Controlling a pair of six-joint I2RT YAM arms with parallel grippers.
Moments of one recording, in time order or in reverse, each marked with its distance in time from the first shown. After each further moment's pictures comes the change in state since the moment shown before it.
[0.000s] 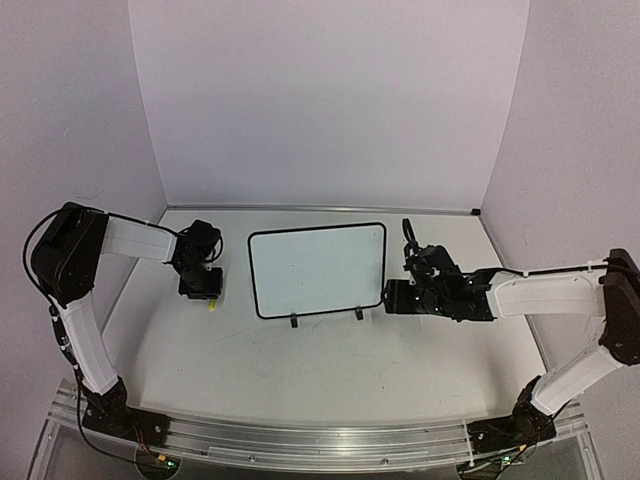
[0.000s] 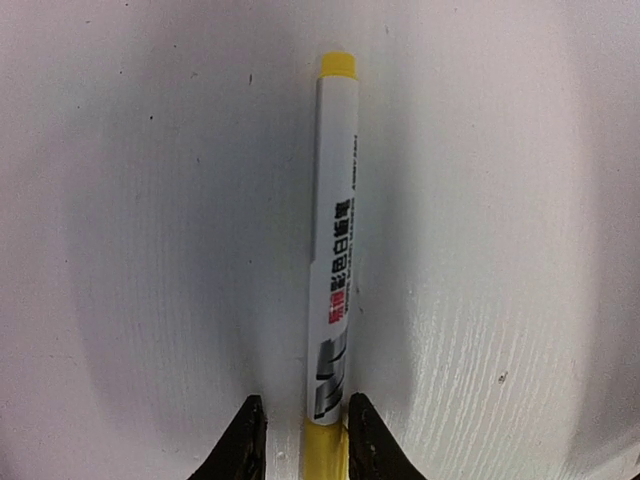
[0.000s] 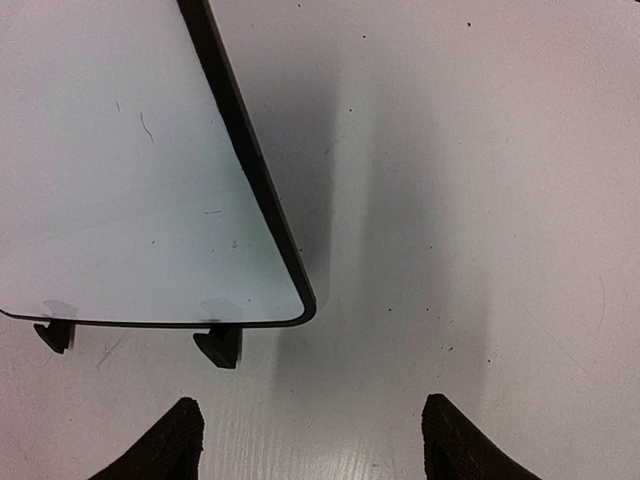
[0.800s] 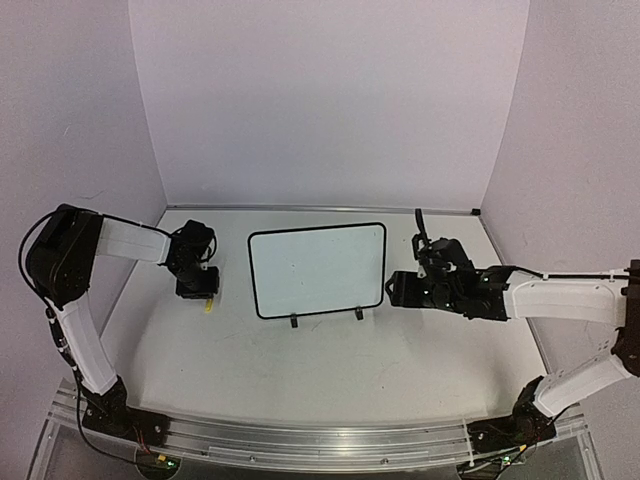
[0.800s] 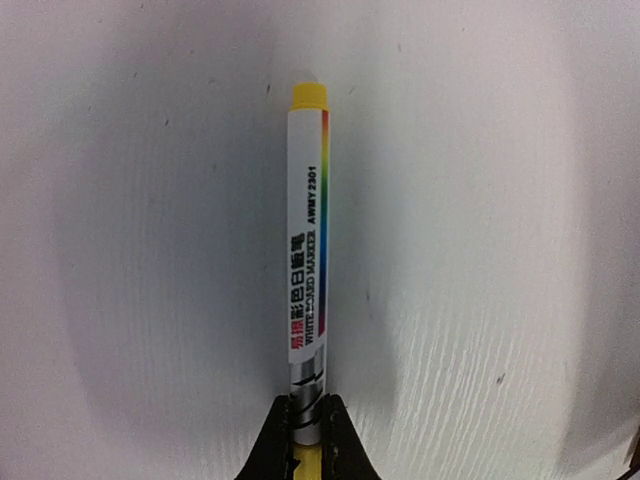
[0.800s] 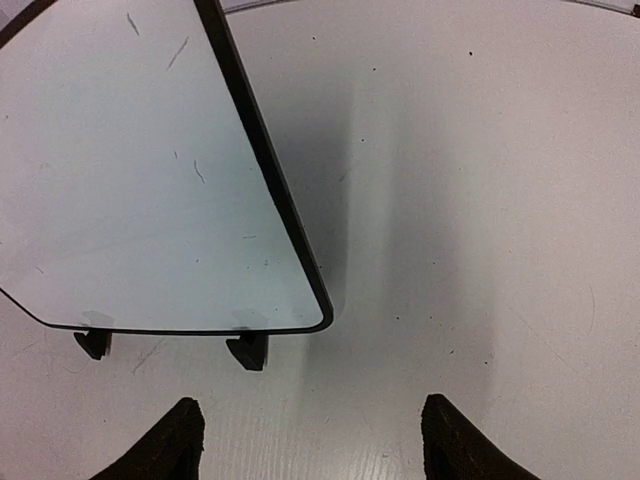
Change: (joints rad) left arm 0.030 -0.010 -0.018 0.046 0.038 -0.002; right arm 0.000 -0.092 -0.004 -0.022 -0.008 0.005
